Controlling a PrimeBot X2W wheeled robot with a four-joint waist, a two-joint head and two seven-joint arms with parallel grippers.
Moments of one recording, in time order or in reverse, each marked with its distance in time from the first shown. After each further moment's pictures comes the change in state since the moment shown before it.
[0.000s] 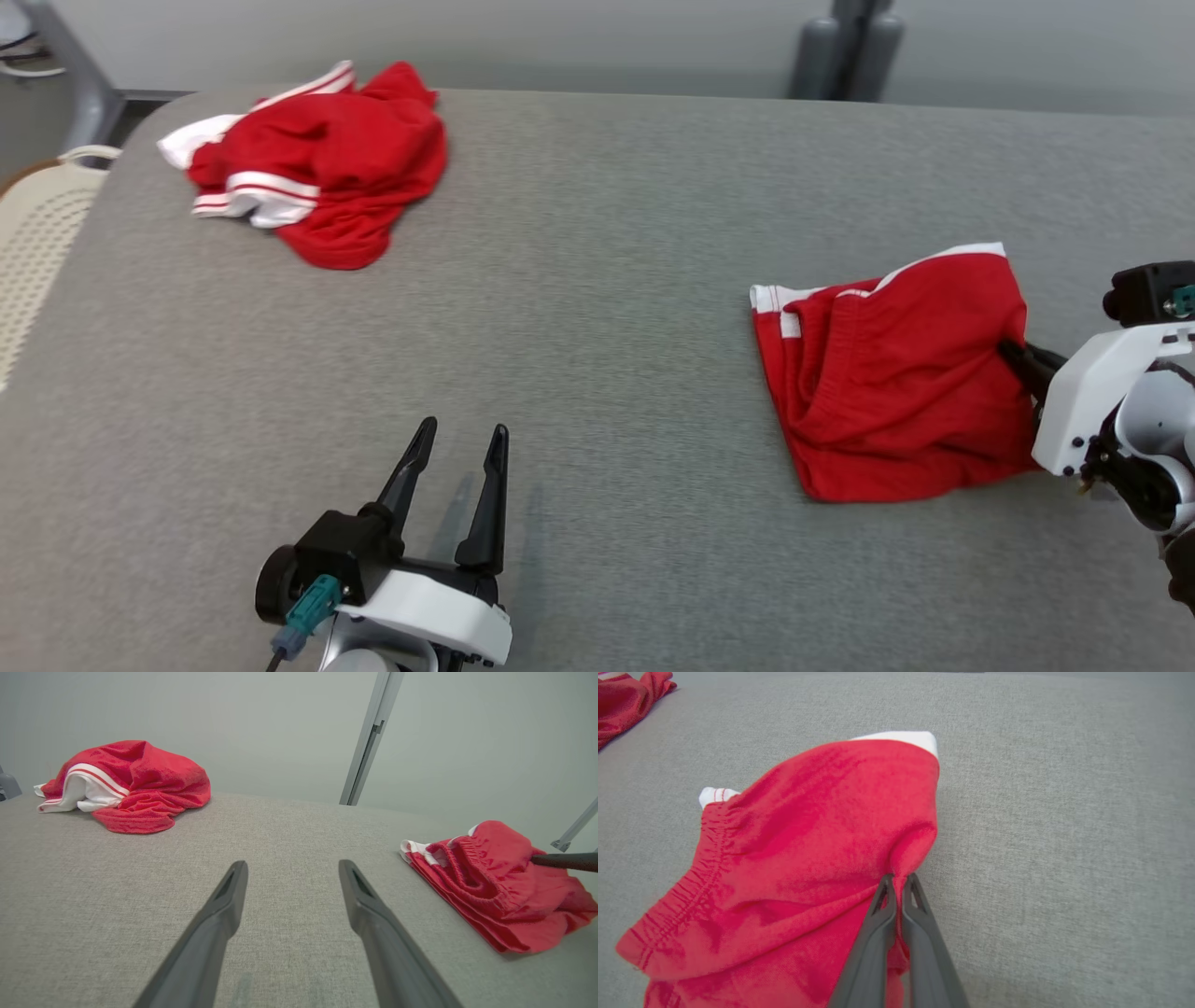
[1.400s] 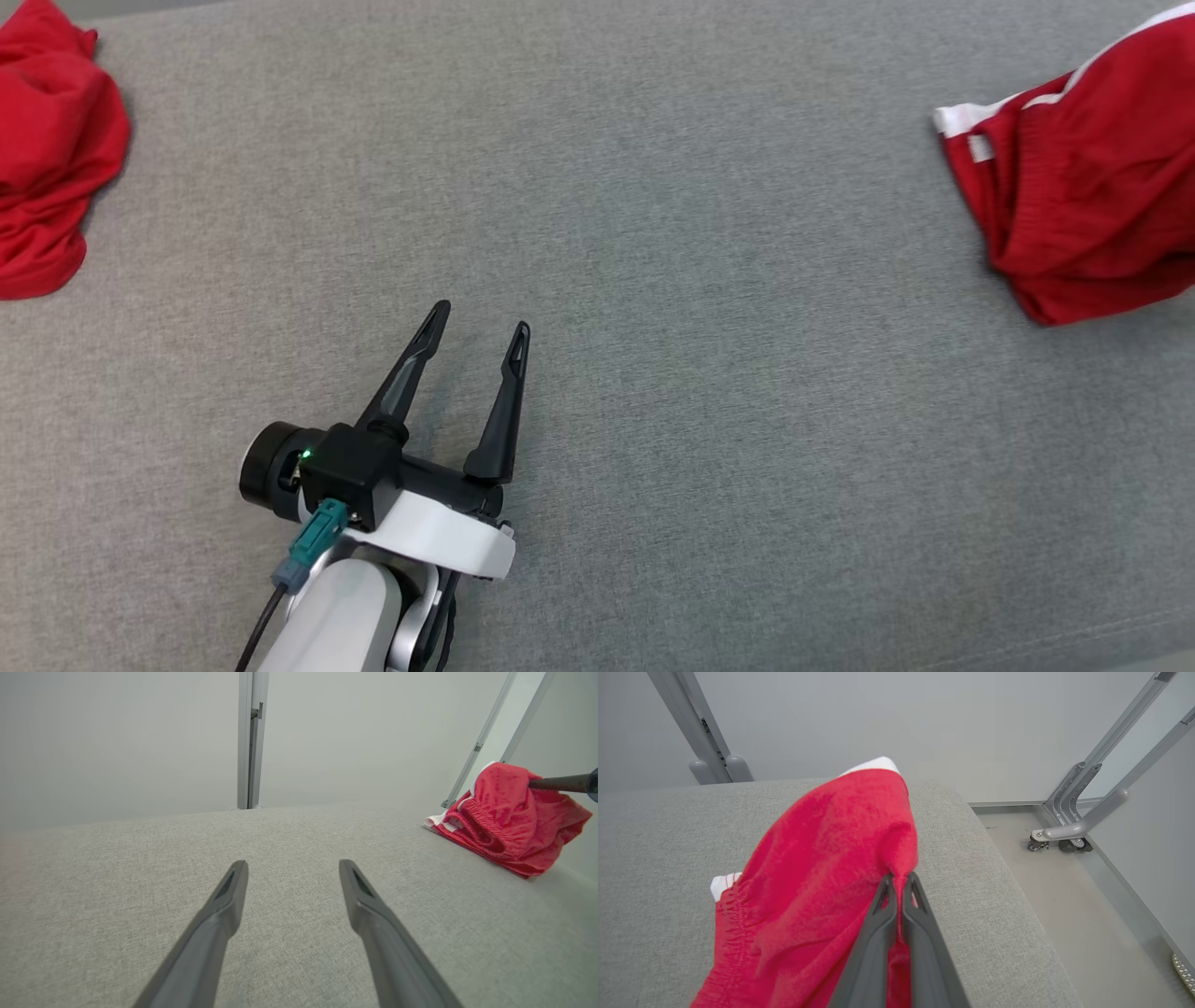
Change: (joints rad) left arm -0.153 0.031 -0.031 -0.071 0.106 -0.027 0.001; right arm -0.377 -0.053 -0.024 0.363 -0.115 0.000 -0.330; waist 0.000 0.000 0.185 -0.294
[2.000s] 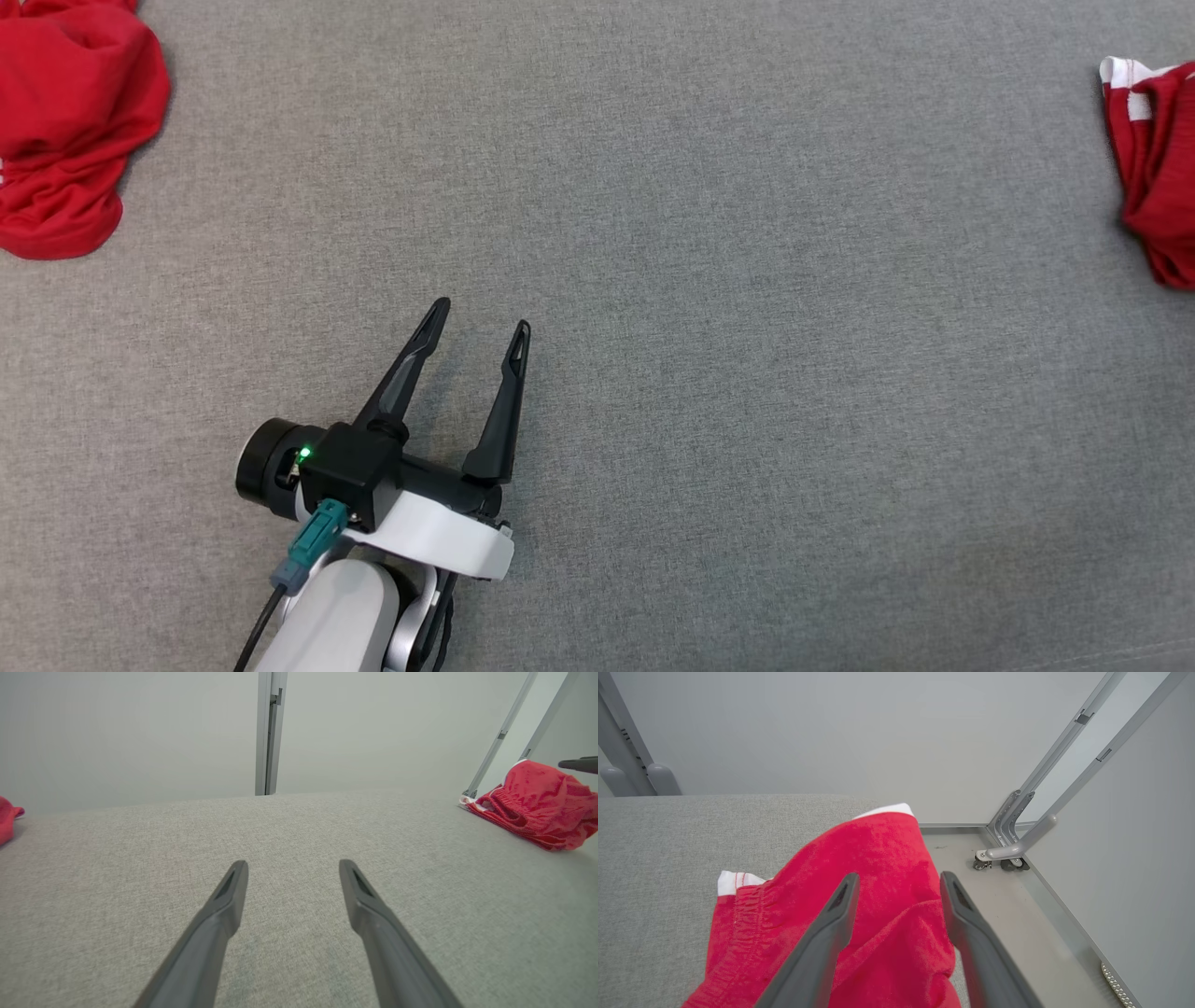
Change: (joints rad) left arm 0.000 0.019 -0.011 -0.028 0.001 0.015 0.013; right arm -0.124 -0.069 -0.098 0.264 -0.179 0.000 -0.182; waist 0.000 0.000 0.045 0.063
